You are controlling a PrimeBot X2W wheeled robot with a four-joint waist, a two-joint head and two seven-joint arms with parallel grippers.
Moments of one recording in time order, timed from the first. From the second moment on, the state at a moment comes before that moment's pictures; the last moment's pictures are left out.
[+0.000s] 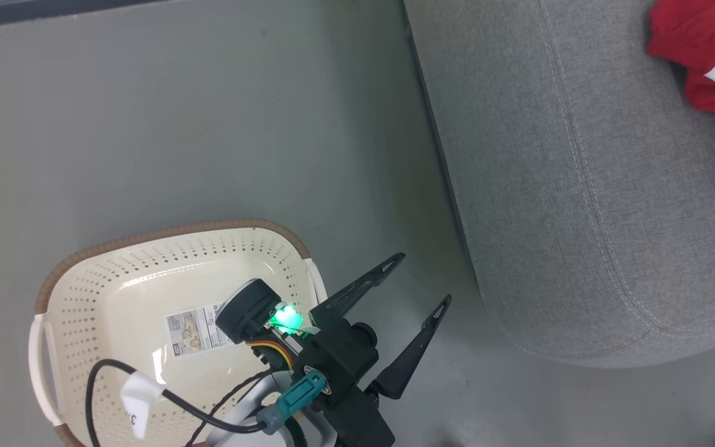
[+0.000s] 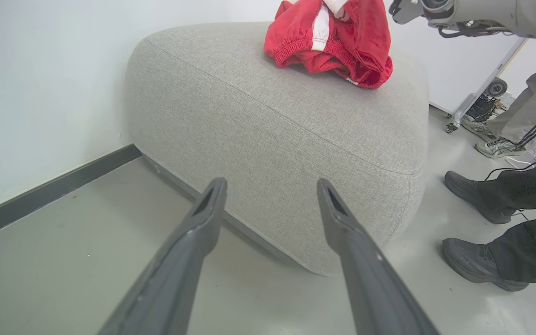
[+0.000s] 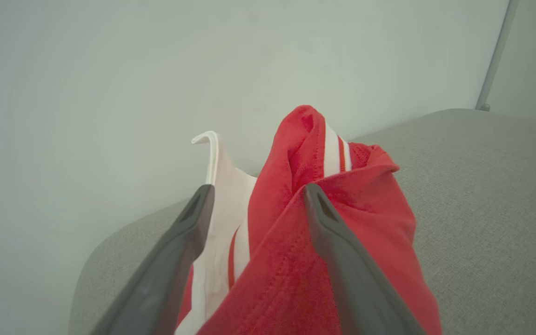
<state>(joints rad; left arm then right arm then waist) -0.43 0.18 -0.67 -0.10 -0.23 -0.10 0.11 -1.04 -0.42 -0.10 0.85 0.52 0.11 -0.26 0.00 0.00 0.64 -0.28</state>
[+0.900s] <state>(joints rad) -0.37 0.12 -0.63 0.04 -0.30 -0.07 -0.05 -0.74 -0.29 0.01 0.67 0.43 0.12 -0.26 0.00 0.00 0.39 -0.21</state>
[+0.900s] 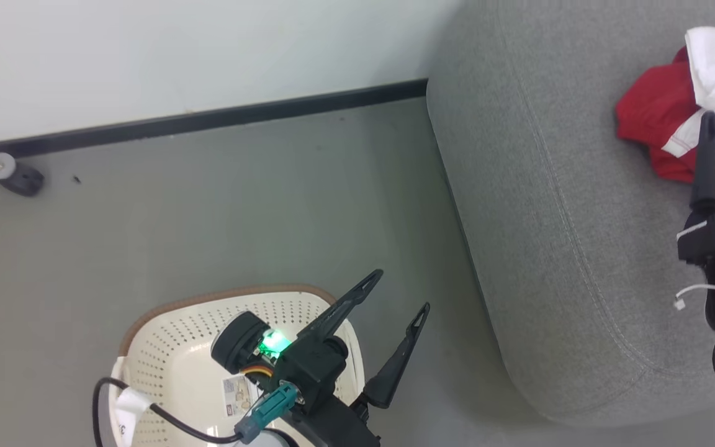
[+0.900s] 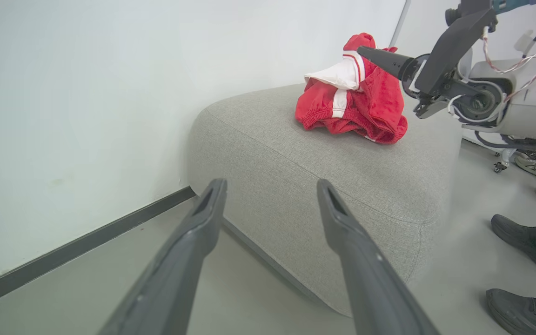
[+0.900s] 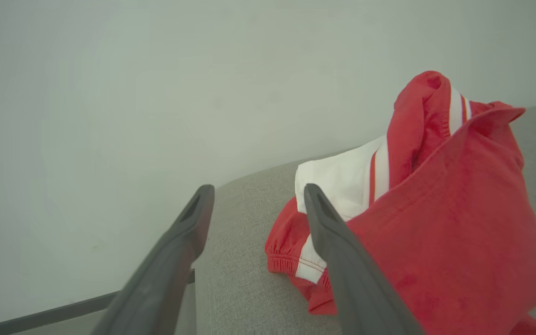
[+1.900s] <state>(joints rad) -0.17 0.15 -0.40 0.10 -0.38 0.09 -0.14 -0.33 -0.20 0.10 0.45 0.36 0.12 -0.26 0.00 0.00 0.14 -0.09</state>
